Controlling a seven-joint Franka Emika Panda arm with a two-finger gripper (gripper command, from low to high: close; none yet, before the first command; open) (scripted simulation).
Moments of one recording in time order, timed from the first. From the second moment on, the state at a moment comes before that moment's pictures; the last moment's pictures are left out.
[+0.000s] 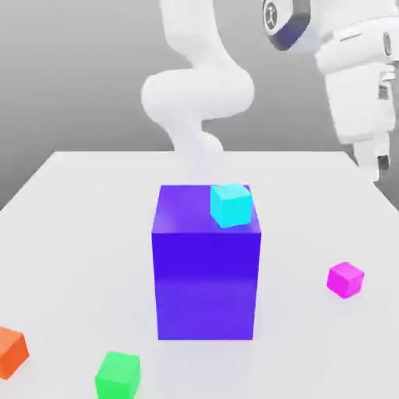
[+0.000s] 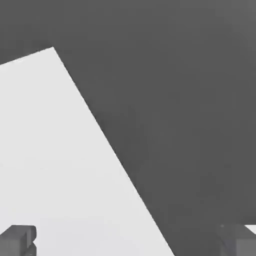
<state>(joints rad) 0.51 -0.28 0.03 -2.59 0.05 2.63 0.00</state>
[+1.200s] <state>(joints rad) 0.59 0.07 0.03 -2.66 0.10 2.78 -0.54</state>
